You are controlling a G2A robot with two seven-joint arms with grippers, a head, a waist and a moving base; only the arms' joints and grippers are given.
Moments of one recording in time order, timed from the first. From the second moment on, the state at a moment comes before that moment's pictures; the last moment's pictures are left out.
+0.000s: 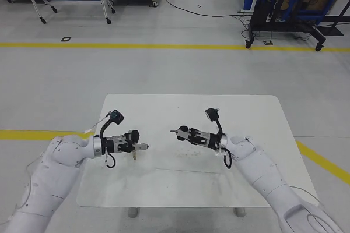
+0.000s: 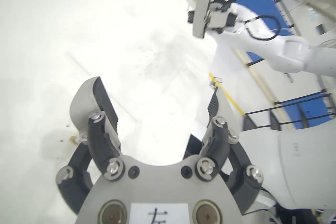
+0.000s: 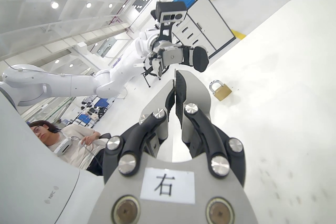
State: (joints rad) left arm 1.16 -0.96 -1.22 -1.43 0.18 -0.68 -0.95; right arm -1.02 -1.26 0.99 -1.00 0.09 -1.01 0.68
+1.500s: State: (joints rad) left arm 1.27 -0.97 -1.13 -1.57 0.88 -0.22 -0.81; right arm -1.23 -1.22 1.22 -1.25 -0.24 -1.00 0.31
